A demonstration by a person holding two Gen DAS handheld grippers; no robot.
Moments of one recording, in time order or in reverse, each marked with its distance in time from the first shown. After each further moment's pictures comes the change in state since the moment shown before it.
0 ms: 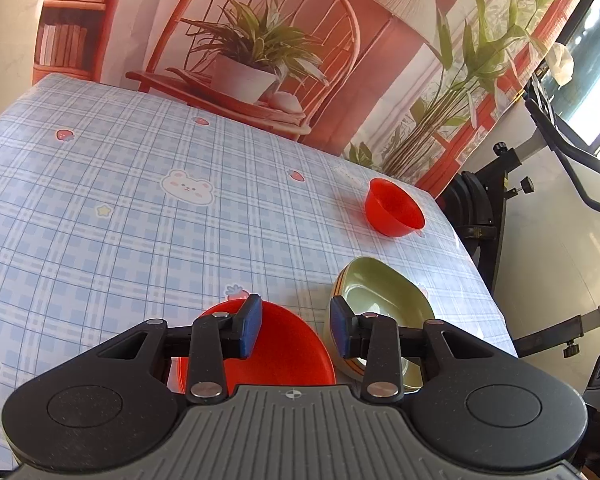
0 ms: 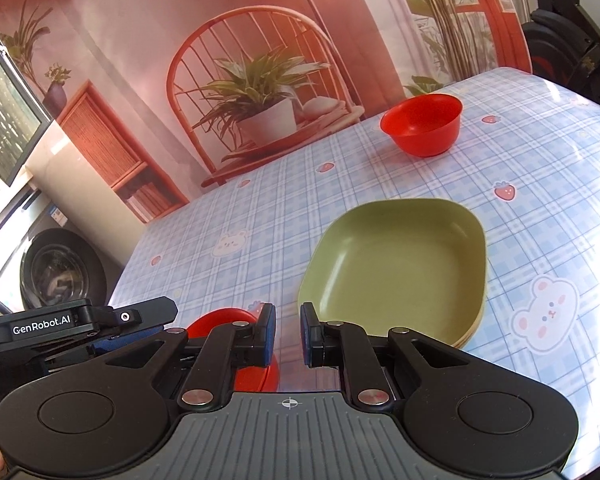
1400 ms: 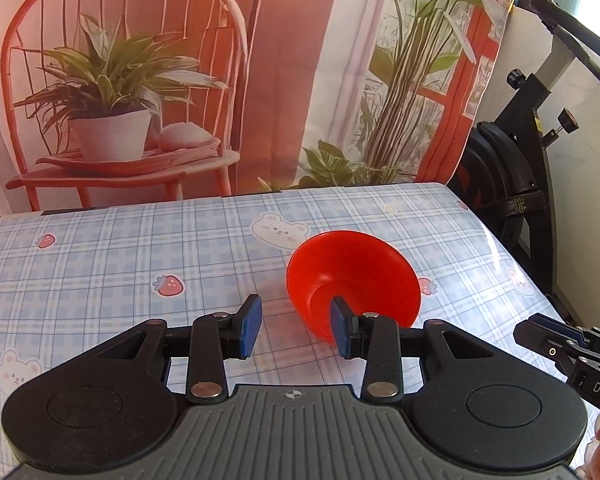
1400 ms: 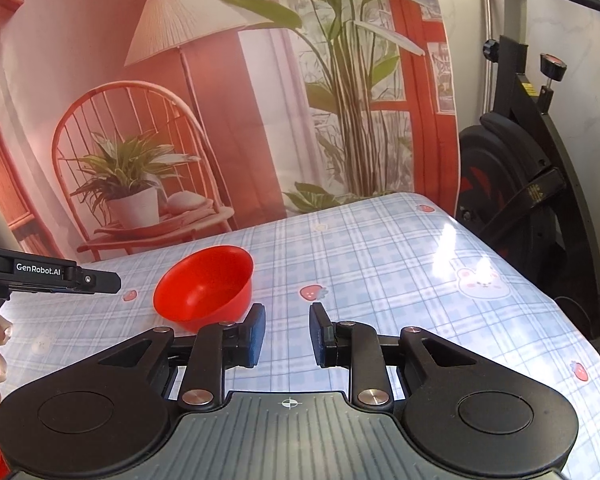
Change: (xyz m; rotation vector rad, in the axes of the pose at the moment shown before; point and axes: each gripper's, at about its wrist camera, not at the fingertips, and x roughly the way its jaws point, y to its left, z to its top) left arm 0.219 -0.162 0.100 0.302 0.054 0.140; right arm 0.044 -0.202 0.174 -0.185 -0.135 -0.171
